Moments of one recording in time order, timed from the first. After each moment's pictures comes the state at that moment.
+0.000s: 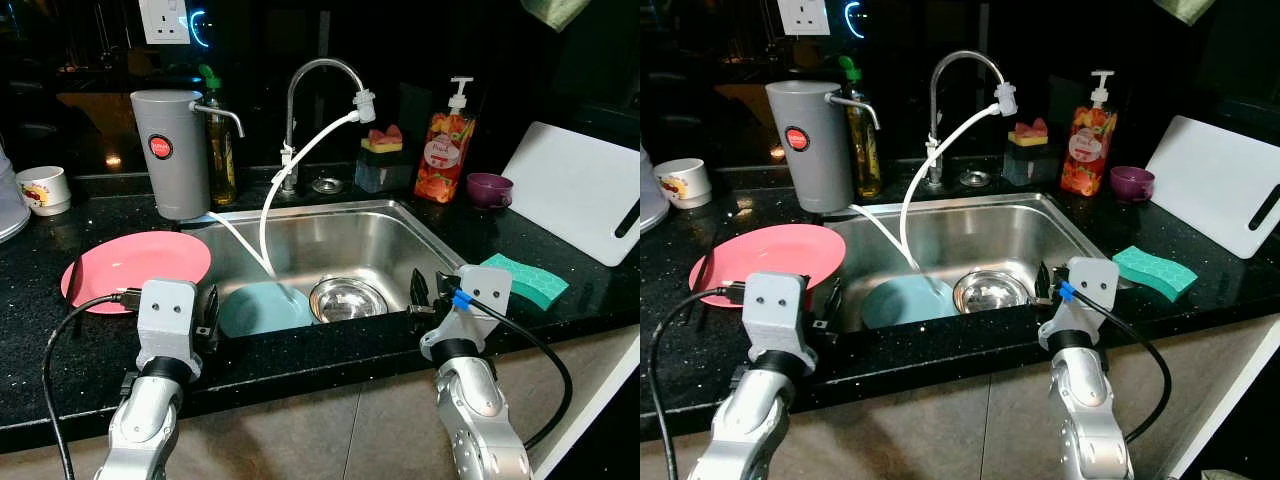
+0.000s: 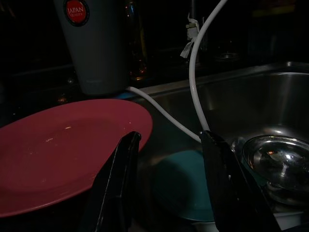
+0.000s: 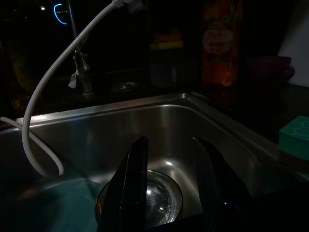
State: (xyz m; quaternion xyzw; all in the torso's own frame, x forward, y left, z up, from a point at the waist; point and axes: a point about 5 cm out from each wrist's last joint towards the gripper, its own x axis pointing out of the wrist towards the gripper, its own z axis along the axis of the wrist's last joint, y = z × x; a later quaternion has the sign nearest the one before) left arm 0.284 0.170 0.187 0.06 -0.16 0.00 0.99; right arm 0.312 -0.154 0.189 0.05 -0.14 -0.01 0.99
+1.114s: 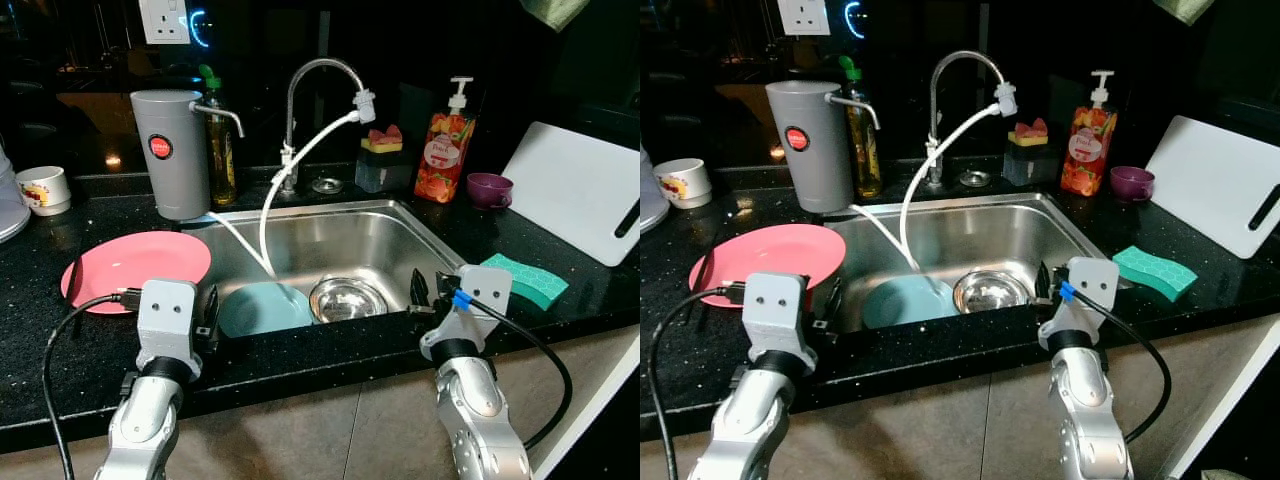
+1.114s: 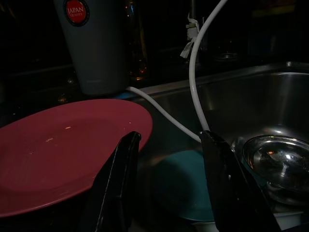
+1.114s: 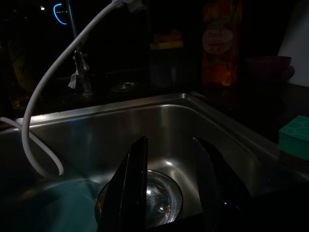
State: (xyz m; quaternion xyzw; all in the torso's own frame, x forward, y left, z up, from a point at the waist) left arm 0.284 0.170 0.187 0.06 -0.16 0.00 0.99; right arm 0.312 -0.154 0.189 0.05 -0.14 -0.01 0.99
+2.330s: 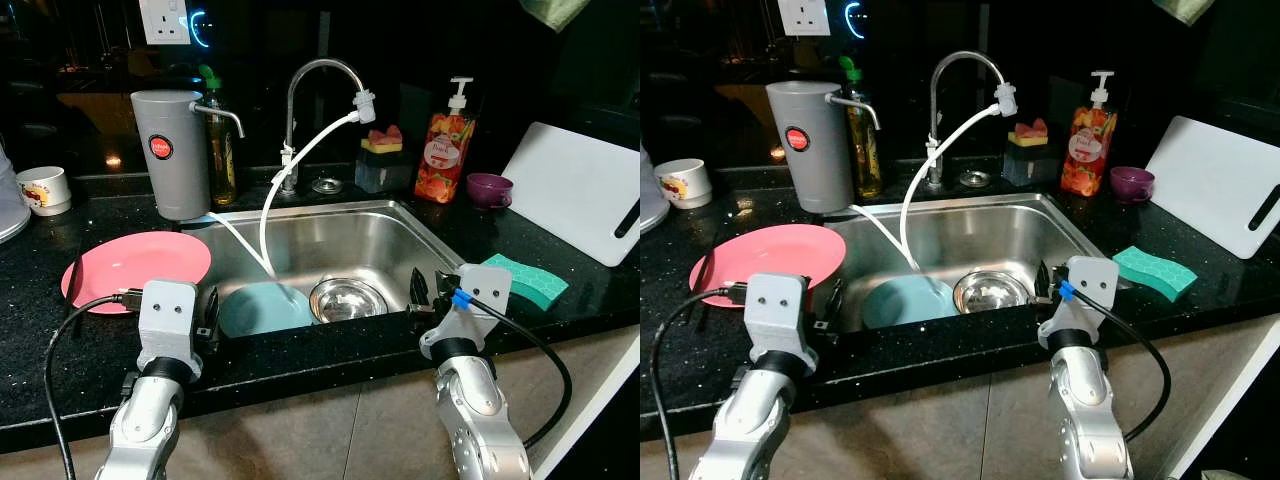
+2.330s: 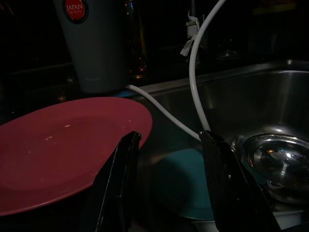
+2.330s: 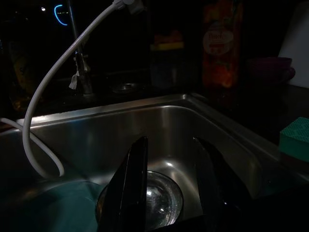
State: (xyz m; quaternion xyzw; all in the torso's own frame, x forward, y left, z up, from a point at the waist) left arm 0.286 0.170 0.185 0.06 -0.15 0.00 0.99; right arm 0.312 -0.154 0.190 0.05 -0.14 -0.01 0.99
